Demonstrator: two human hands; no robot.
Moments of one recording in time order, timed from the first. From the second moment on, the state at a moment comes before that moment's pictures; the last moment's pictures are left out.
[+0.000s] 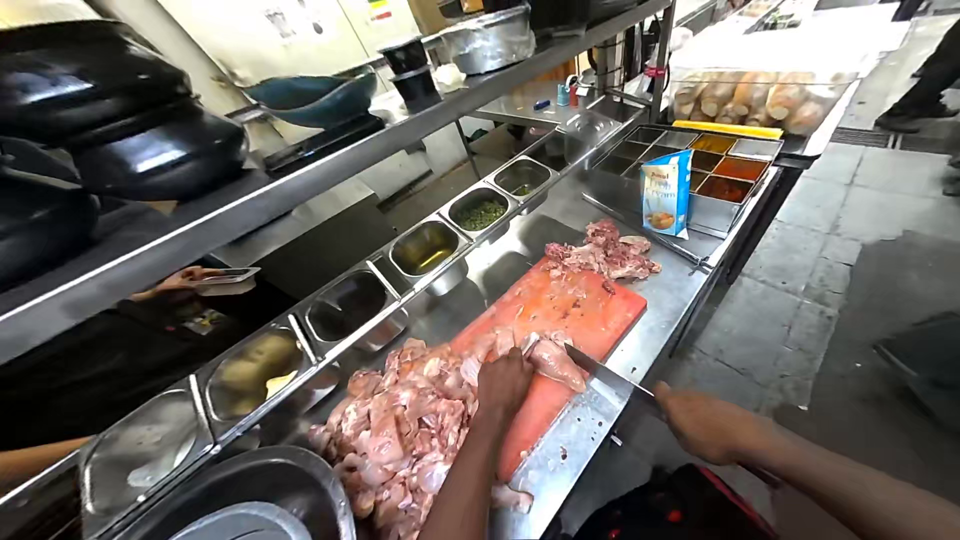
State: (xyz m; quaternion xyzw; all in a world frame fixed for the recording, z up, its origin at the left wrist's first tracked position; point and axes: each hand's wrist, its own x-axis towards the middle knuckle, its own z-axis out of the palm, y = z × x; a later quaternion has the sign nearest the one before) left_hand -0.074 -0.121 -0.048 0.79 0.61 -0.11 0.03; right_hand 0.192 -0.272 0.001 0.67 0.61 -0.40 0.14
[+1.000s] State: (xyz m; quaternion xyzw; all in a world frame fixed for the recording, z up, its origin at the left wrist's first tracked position) left_hand -0.130 -0.169 -0.015 0.75 0.66 -0.03 -0.03; right_hand 0.195 -0.218 -0.007 0.63 0.66 -0.38 0.14
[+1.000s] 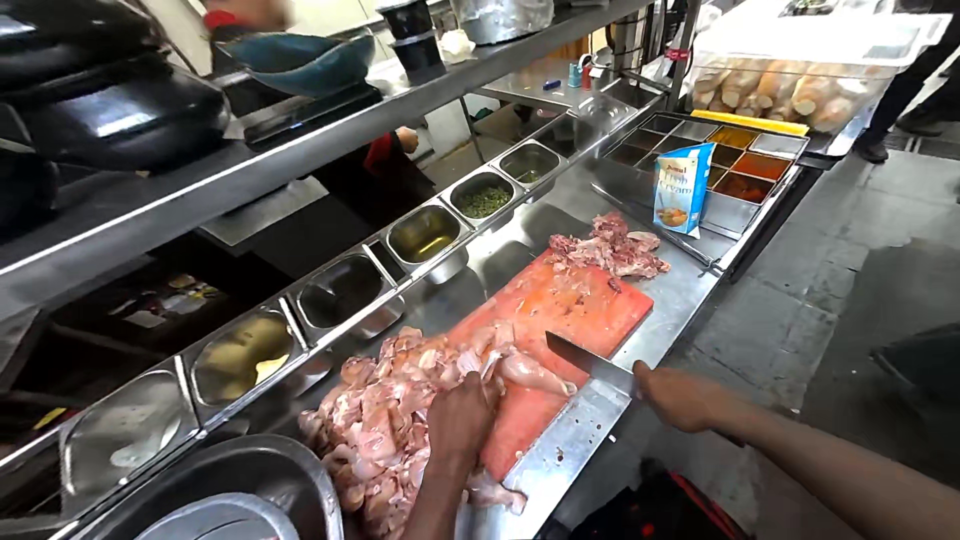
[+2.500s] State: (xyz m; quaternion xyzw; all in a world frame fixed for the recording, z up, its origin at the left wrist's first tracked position) left_hand -0.065 -0.112 -0.022 0.58 0.68 0.09 0.45; right_hand 0.185 -0.198 0.074 0.58 0.69 0.05 -0.44
